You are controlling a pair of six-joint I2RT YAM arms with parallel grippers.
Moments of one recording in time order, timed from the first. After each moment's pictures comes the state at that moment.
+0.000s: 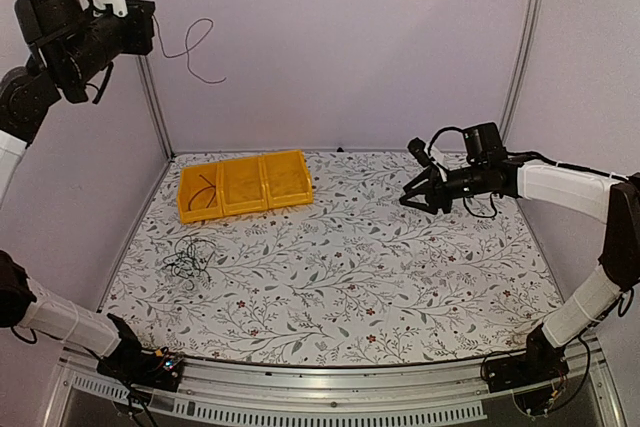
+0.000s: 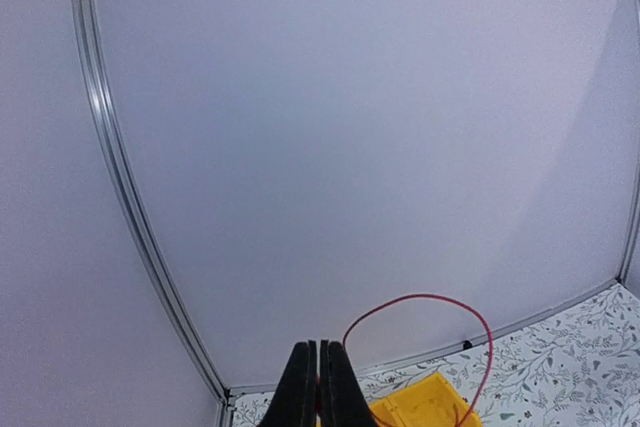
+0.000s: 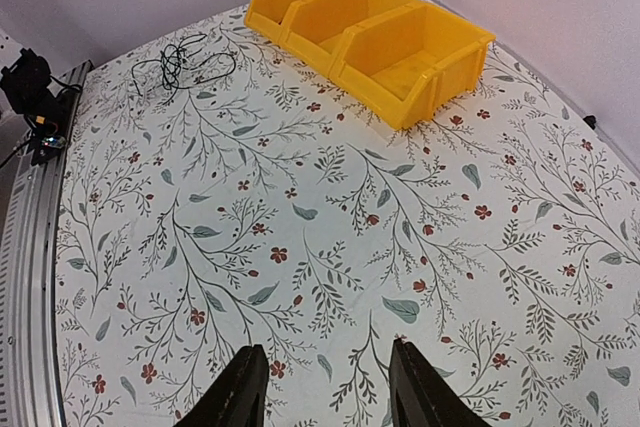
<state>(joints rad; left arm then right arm) -0.67 1.25 1.88 -0.51 -0.58 0.21 0.37 1.54 1.08 -0.25 -0.74 -0.43</state>
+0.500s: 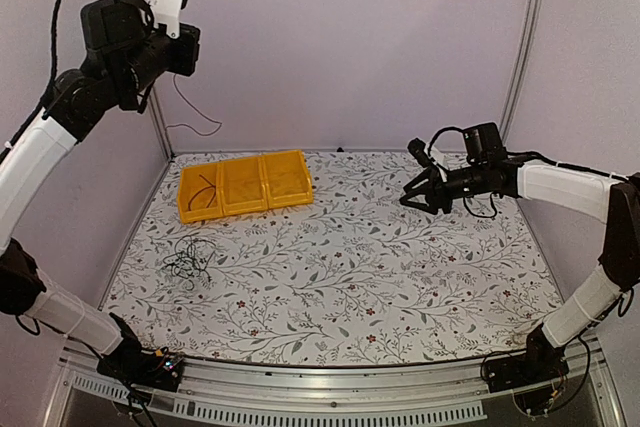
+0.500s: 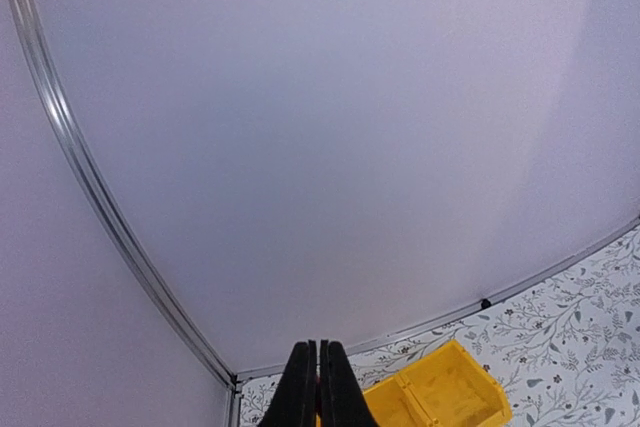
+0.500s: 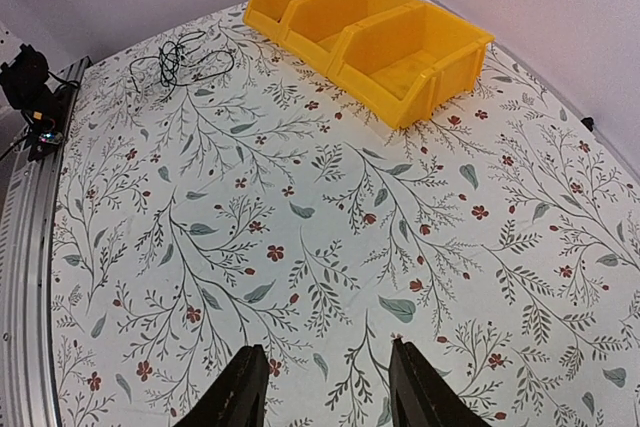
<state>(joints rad) -0.67 1.37 1.79 -0.40 -0.59 0.28 0.37 1.54 1.08 -0.26 -0.74 -0.45</state>
